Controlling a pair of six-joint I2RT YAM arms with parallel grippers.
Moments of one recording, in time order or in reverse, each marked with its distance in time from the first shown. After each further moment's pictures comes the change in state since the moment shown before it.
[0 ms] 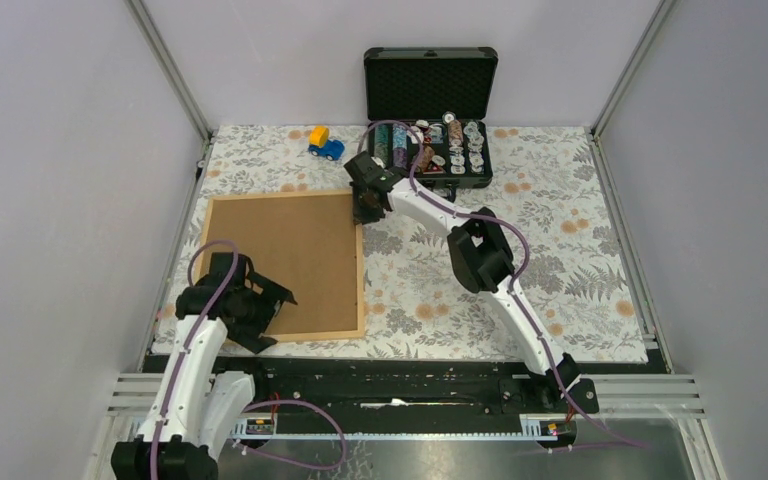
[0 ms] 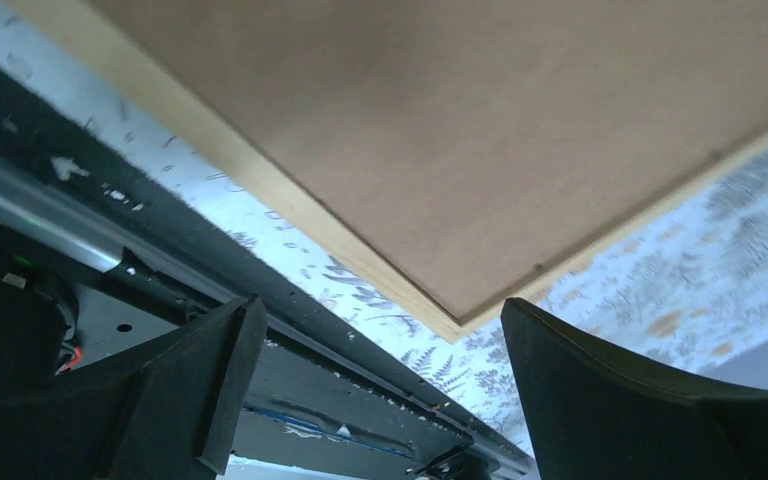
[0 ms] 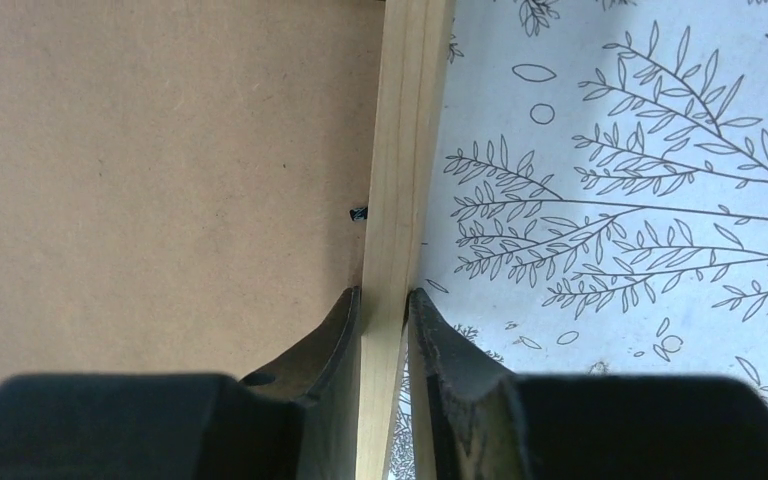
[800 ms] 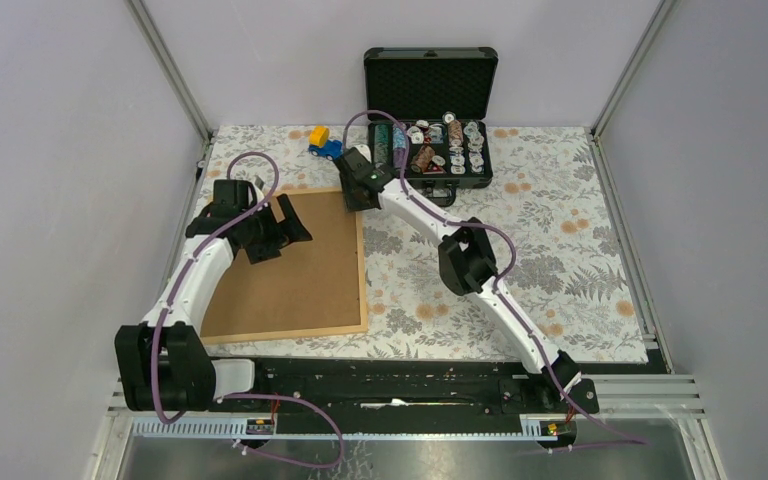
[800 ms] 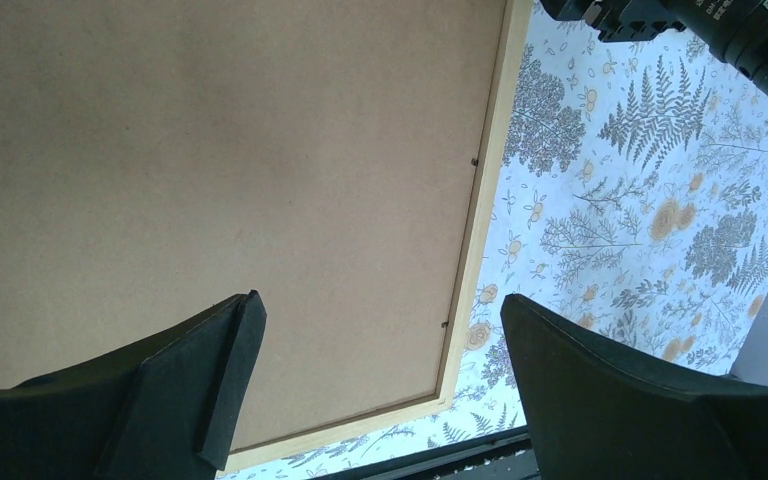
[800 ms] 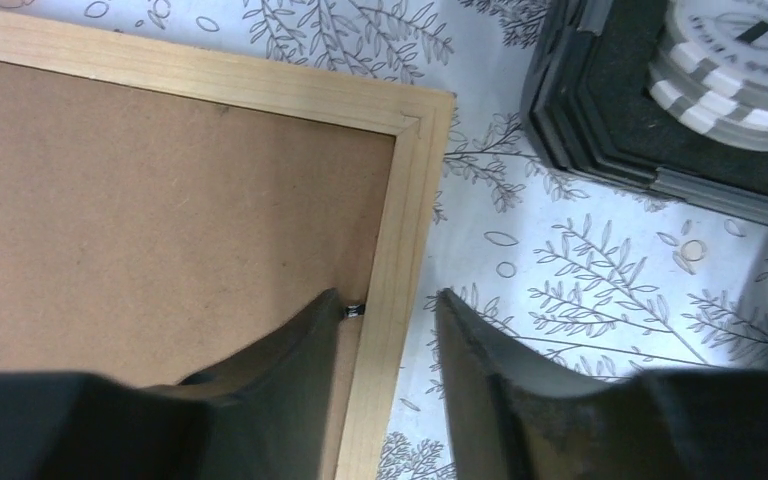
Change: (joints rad) left arm 0.000 0.467 0.314 0.454 0.213 0.620; right arm 0.017 0.188 0.333 -0.053 0.180 -0.160
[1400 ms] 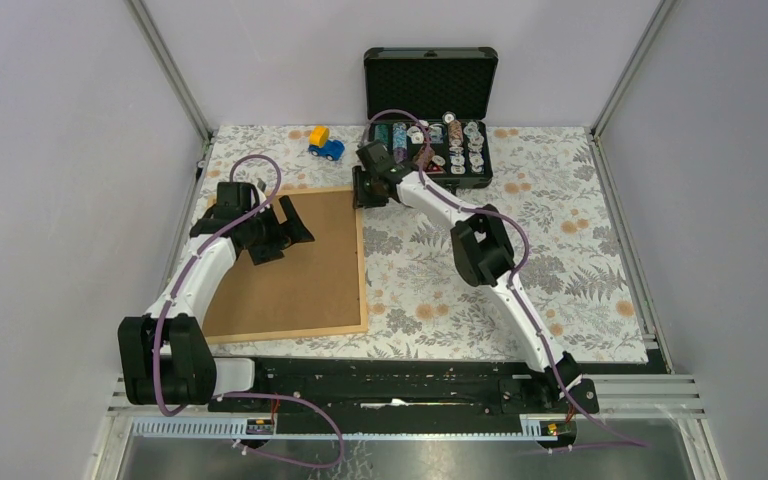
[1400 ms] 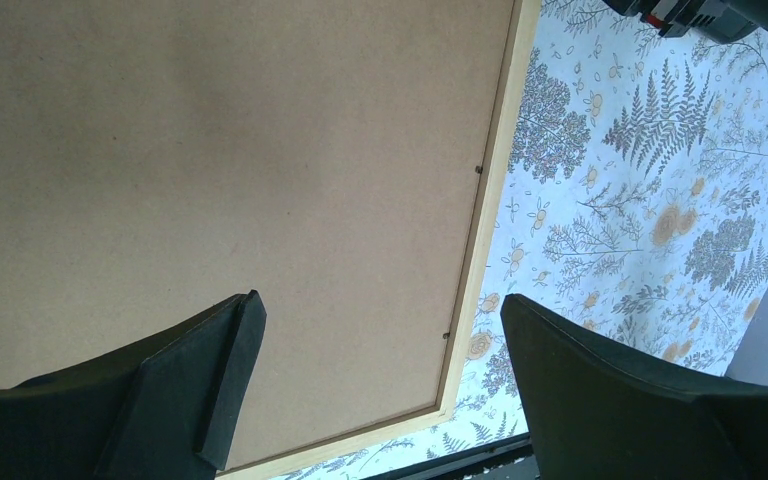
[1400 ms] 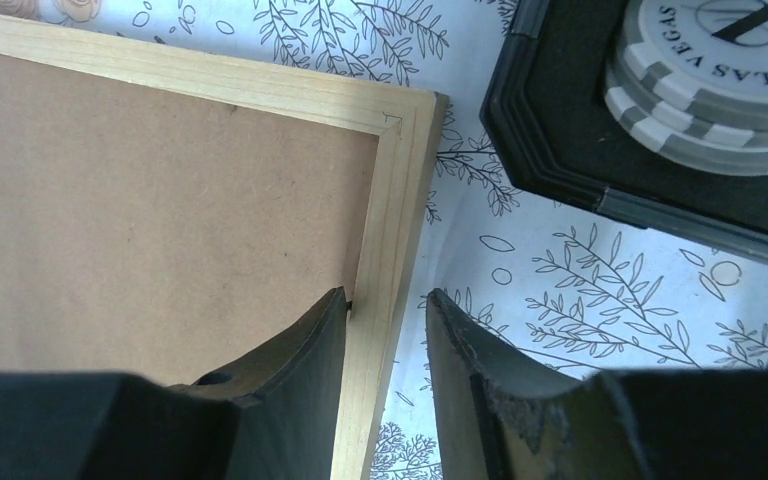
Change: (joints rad) left arm 0.000 0.025 -0.030 0.050 0.010 -0.012; right arm -0.092 -0.126 -0.267 0.194 -0.282 0.066
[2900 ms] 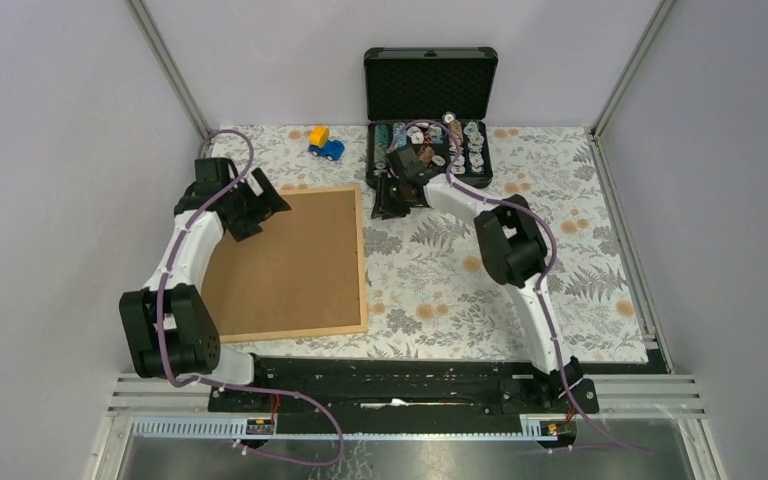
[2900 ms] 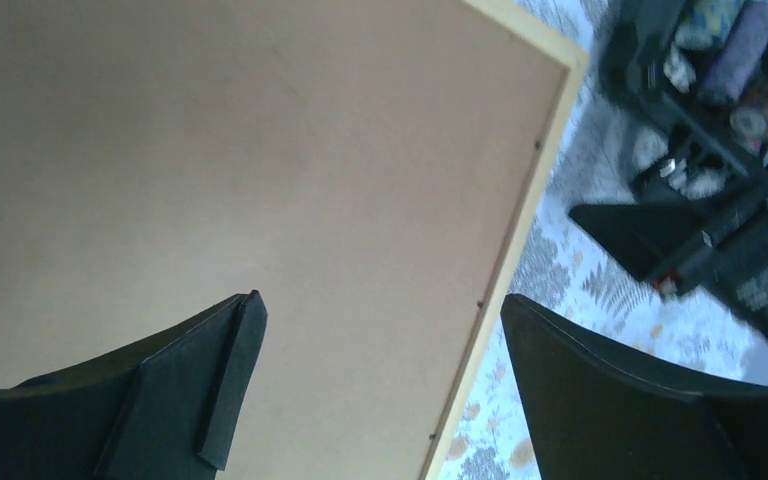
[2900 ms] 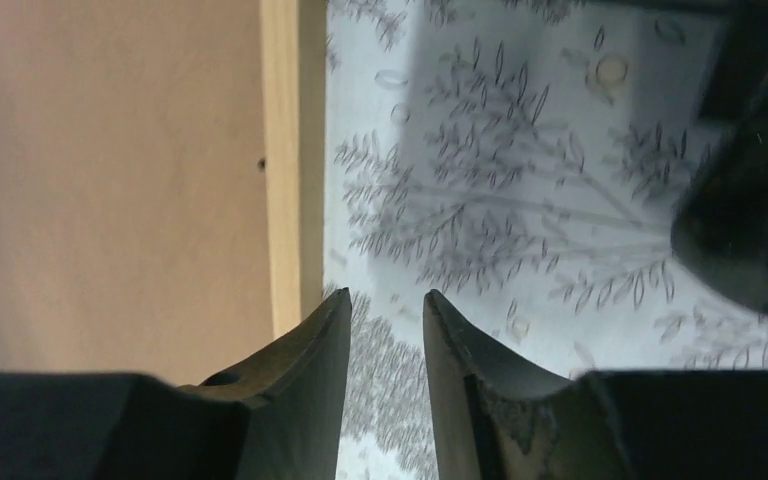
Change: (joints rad) left arm 0.119 0.129 0.219 -0.019 -0.123 -0.061; right arm -0.068 -0.314 -0.524 0.189 -0.141 0.098
